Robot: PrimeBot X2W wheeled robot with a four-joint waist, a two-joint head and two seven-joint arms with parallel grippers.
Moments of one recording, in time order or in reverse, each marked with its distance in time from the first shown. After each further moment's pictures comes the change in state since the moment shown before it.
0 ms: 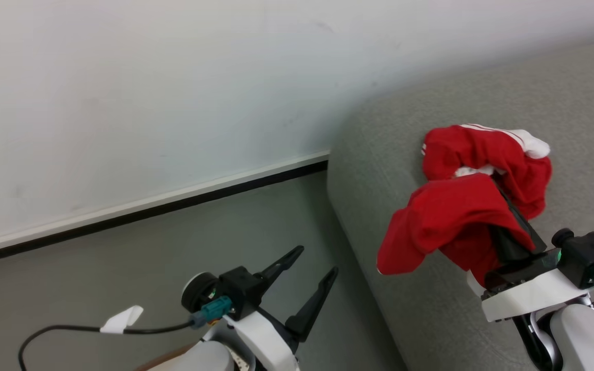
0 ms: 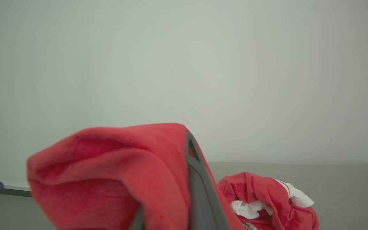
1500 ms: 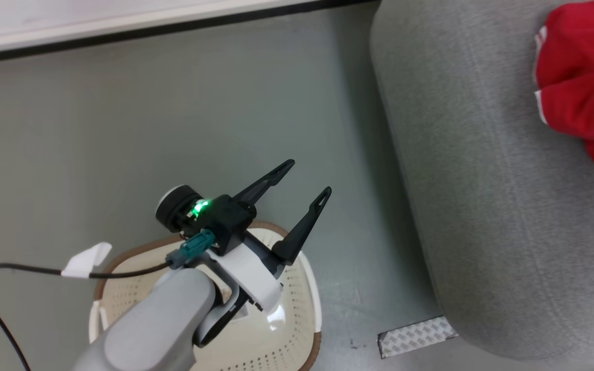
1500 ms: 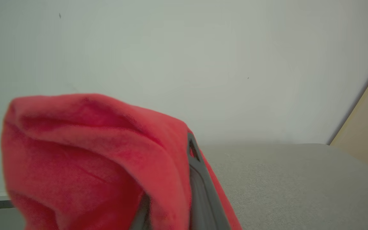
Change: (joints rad) left arm -0.207 0.079 0.026 -0.087 0.072 -0.005 0.026; right arm -0.241 -0.183 -0.471 0.075 -0.002 0.000 0.000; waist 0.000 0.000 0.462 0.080
